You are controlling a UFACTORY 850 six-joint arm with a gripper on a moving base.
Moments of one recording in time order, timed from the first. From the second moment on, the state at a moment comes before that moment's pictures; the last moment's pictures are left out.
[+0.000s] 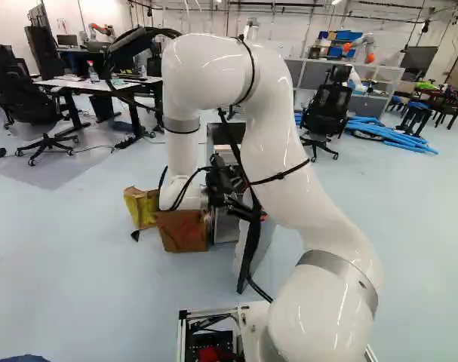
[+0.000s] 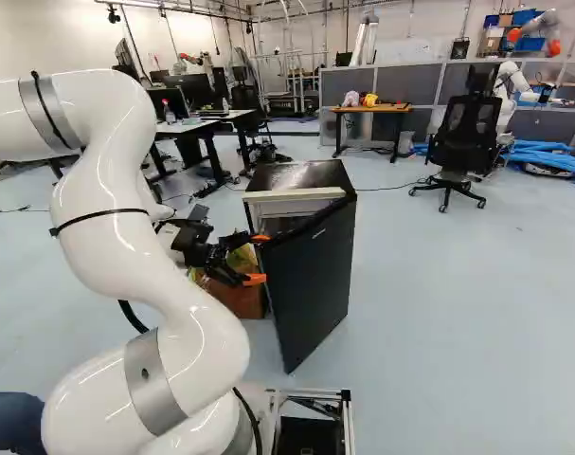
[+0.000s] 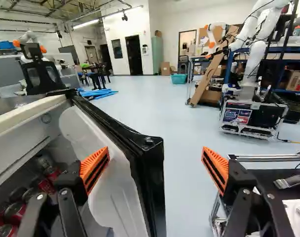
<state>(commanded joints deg) 37.6 -41.1 -46.4 124.3 86.5 0.0</state>
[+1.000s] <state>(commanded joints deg) 29.8 -41.1 -49.3 127.5 86.6 0.0</state>
